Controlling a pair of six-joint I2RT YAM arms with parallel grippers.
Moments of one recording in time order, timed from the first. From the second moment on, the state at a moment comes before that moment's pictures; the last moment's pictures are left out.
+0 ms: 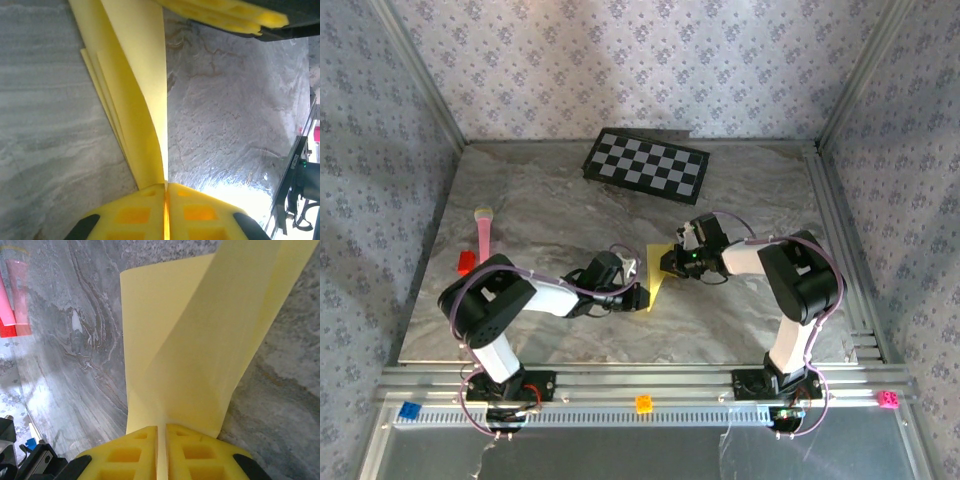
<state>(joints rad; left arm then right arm) -0.83 1.69 0.56 0.38 0.46 -0.81 0.45 1.79 0.78 0.08 -0.61 0.70</state>
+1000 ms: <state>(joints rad) -0.79 1.61 0.58 0.33 0.43 -0.80 0.47 1.80 0.81 0.03 -0.59 0.69</state>
